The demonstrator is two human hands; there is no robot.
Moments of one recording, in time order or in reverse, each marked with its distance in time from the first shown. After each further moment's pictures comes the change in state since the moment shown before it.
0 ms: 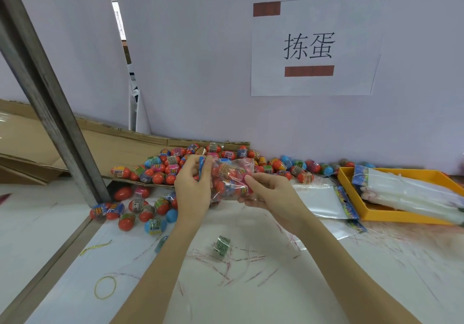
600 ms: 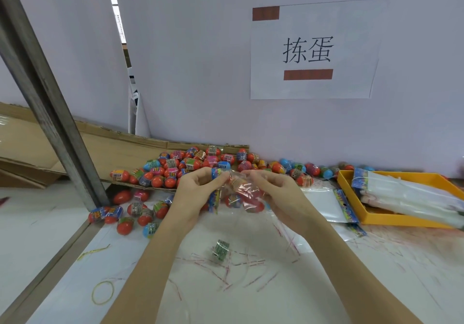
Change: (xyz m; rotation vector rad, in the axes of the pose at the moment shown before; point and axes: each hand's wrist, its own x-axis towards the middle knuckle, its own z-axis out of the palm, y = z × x) left_hand 0.006 0.003 -0.013 -0.309 -0.388 -0.394; right_hand -0.003 -0.012 -0.009 0.062 -0.036 -0.013
